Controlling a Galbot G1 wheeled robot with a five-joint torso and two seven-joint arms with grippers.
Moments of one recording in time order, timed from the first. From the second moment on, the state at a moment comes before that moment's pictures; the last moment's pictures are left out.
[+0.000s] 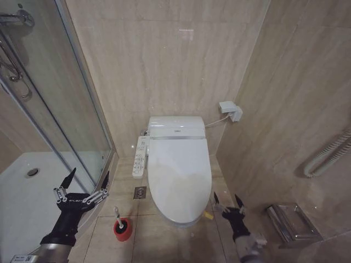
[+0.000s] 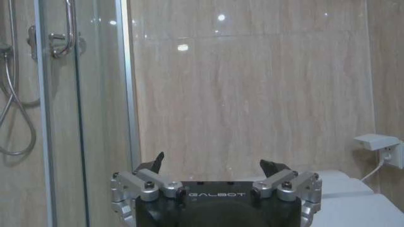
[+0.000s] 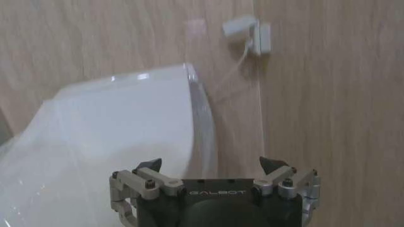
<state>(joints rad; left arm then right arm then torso) 1.83 -1.32 -0.78 -2.48 -0.27 -0.05 0.01 -1.65 1.46 0.58 1.89 0.30 0.14 0.01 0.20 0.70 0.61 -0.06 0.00</state>
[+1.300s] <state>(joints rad) 1.83 -1.32 -0.78 -2.48 -0.27 -0.05 0.01 -1.50 1.50 0.56 1.42 0.28 0.33 -0.04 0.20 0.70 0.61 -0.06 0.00</state>
